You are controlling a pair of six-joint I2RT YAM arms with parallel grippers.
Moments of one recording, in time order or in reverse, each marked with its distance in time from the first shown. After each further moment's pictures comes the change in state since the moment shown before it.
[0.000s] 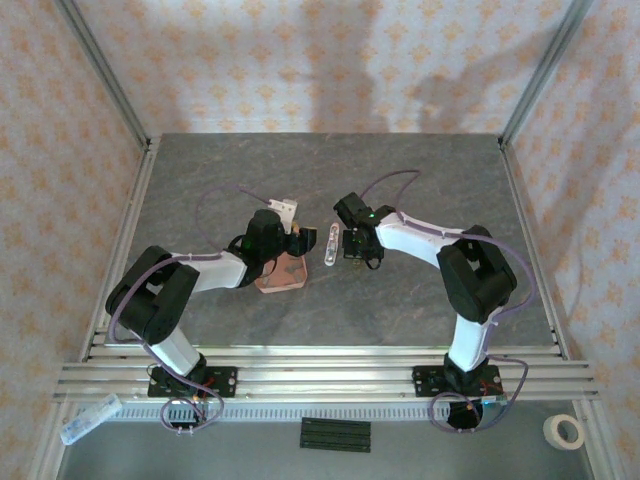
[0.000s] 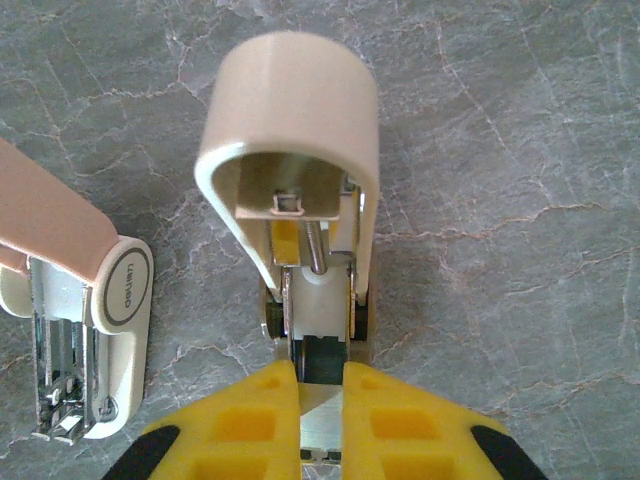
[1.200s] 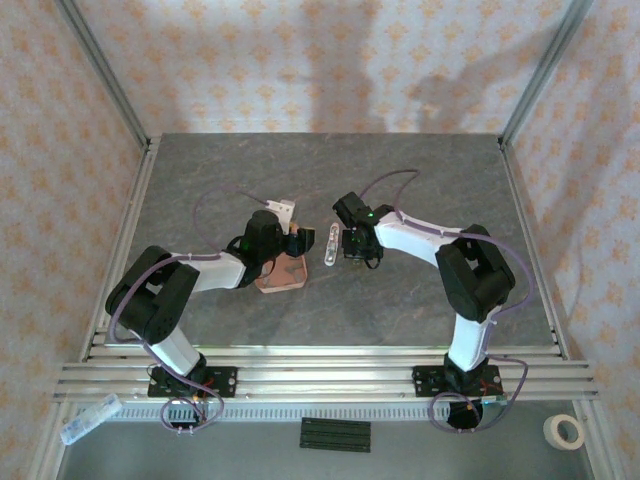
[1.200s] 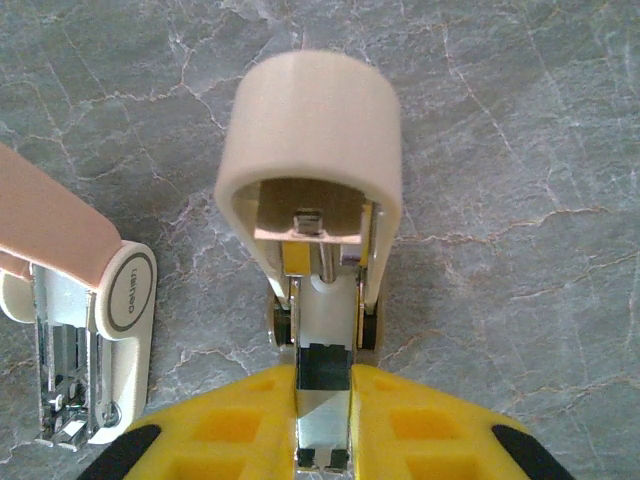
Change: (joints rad) left arm 0.009 0.001 -0.015 0.014 0.001 -0.007; right arm 0.000 0.011 0.013 -0.007 0.000 0.001
